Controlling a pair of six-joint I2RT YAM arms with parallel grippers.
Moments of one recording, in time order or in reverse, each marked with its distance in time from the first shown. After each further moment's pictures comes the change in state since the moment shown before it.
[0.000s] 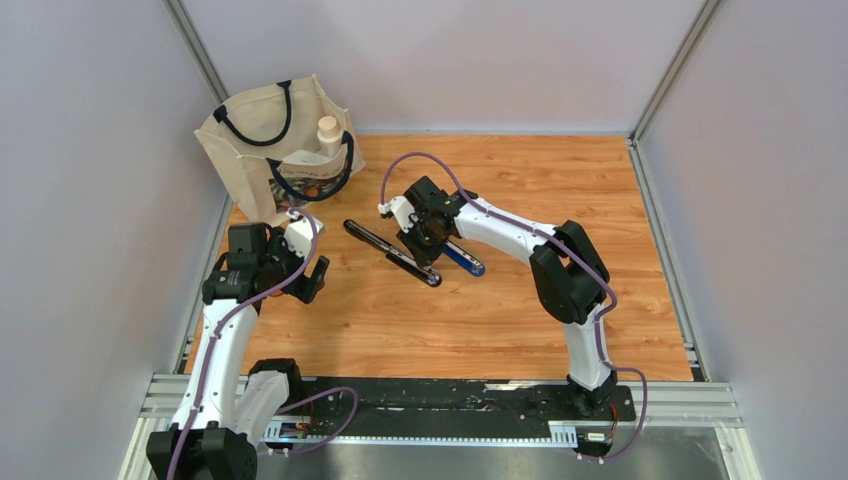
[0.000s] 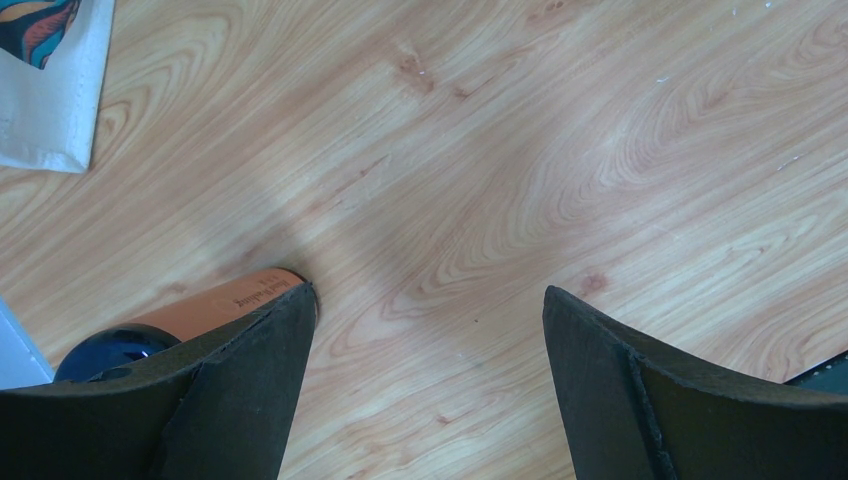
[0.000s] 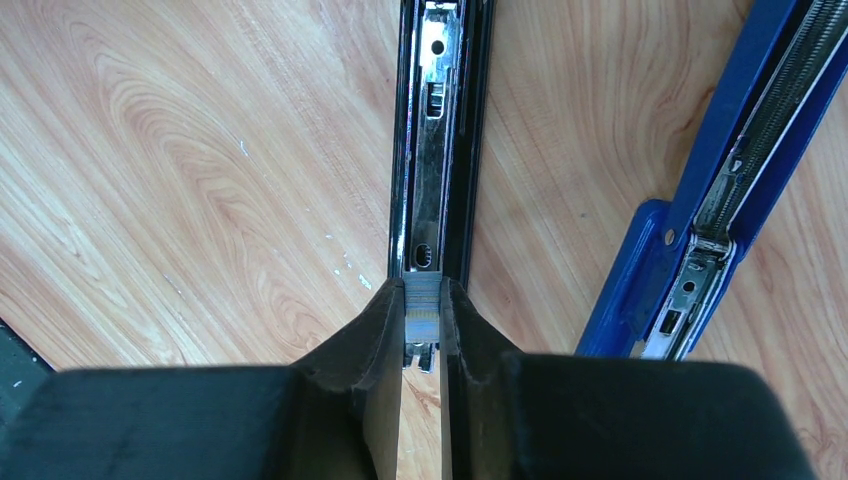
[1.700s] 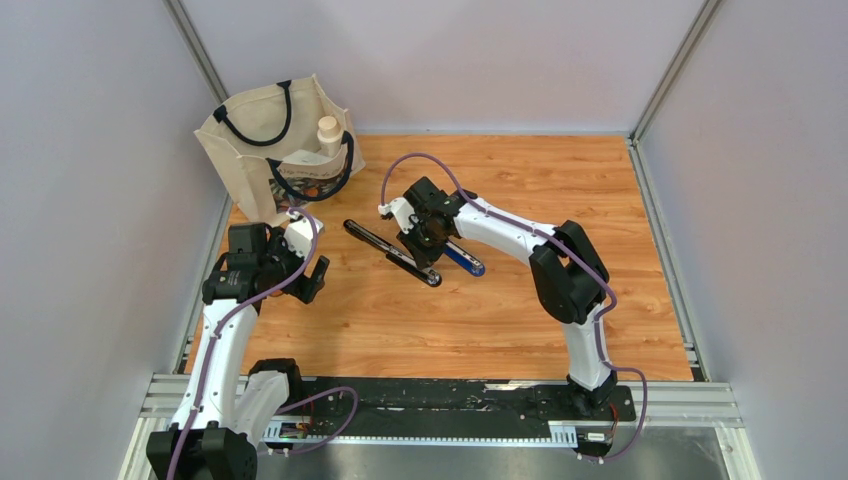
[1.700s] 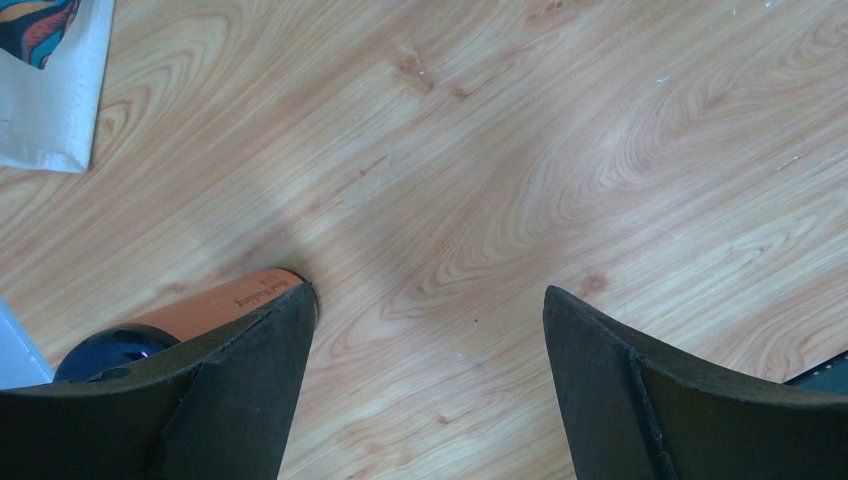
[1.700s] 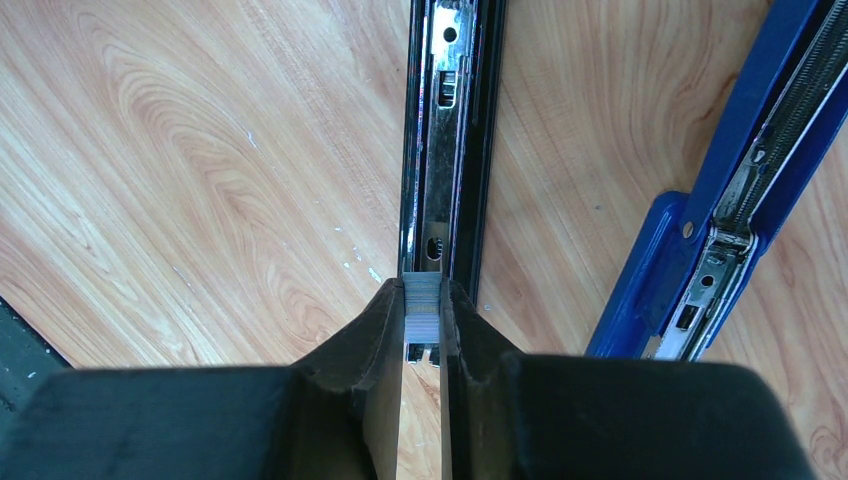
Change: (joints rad) left arm 0.000 0.000 0.000 0.000 0.000 0.000; right arm 0.000 0.002 0.004 -0.019 -0.009 0.010
